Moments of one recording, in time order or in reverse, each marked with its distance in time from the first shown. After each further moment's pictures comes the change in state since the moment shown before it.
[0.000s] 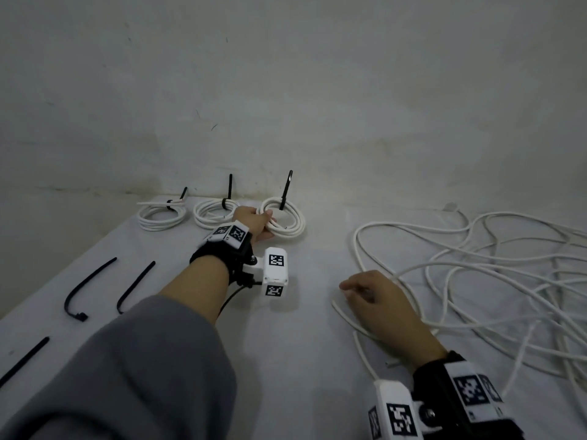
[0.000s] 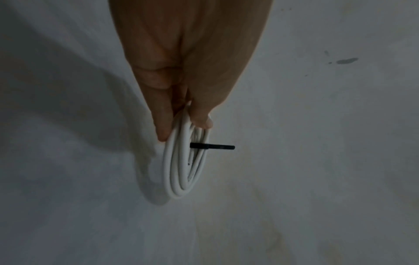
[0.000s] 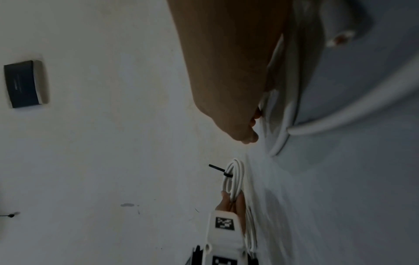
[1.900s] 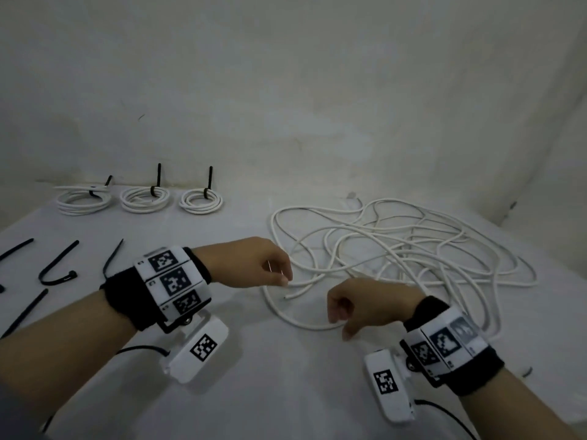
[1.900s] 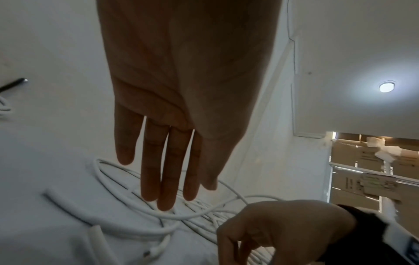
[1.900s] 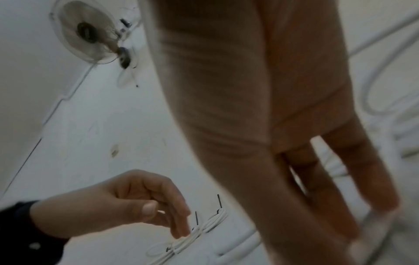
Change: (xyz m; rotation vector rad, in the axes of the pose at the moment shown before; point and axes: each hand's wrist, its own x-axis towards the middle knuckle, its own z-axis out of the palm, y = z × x) left_hand -0.223 0.030 0.049 1.112 -0.897 0.659; right_hand -0.094 -0.046 -0.137 -0.607 -0.779 0.204
